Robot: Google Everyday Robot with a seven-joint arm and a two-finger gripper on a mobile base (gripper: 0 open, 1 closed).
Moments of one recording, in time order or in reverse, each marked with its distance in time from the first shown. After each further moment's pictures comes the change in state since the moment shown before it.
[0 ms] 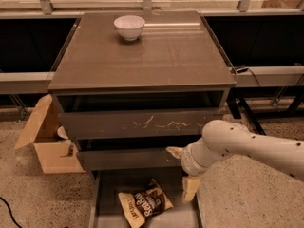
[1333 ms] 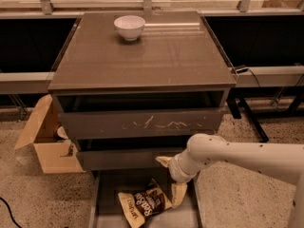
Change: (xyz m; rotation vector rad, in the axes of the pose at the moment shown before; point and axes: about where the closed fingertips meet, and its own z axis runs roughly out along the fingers) arm 0.014 -0.006 0.093 -0.034 -0.037 -0.059
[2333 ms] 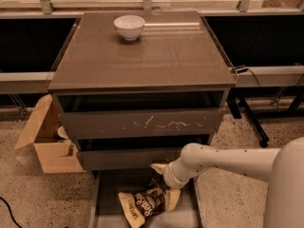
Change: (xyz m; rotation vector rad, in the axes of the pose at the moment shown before) arm 0.012 0.001 0.067 -0.013 -0.052 -0.023
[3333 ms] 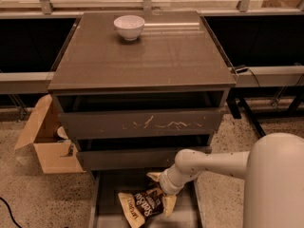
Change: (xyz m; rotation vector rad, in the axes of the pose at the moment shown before) arm 0.014 0.013 0.057 -0.081 -0.032 -0.007
